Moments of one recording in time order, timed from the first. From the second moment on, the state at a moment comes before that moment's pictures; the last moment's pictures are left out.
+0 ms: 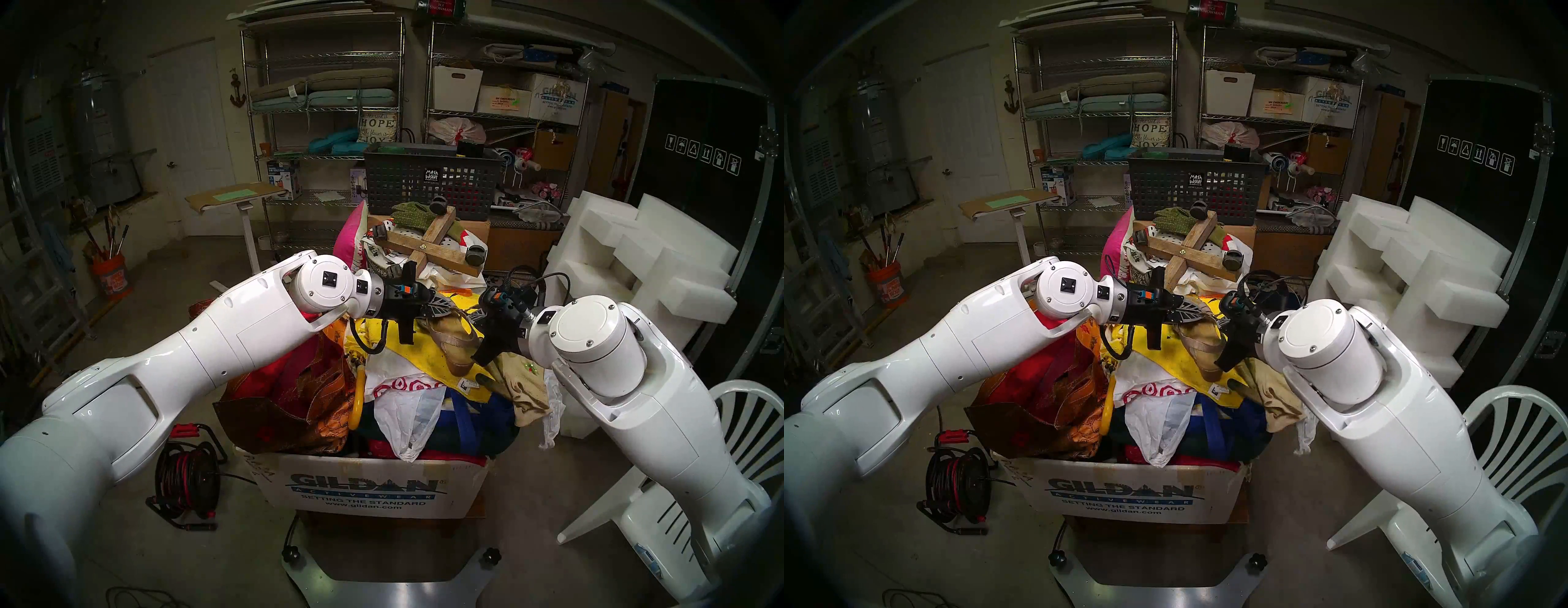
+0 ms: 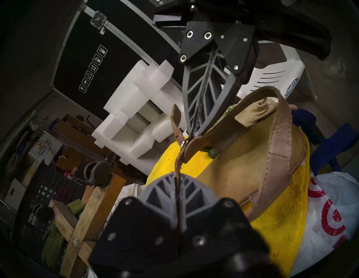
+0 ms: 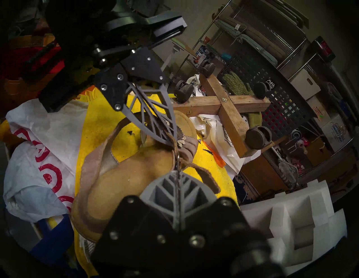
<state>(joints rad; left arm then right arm) 0.59 -1.07 -0.54 -1.35 -0.13 -0.14 -0.68 -1.26 -0.81 1.16 -2.13 0.03 0.89 0.34</state>
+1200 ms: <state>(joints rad) 0.61 -1.03 -0.54 -1.39 -0.16 -0.16 -0.72 -1.26 -0.88 1.16 -2.12 -0.01 0.96 0.28</state>
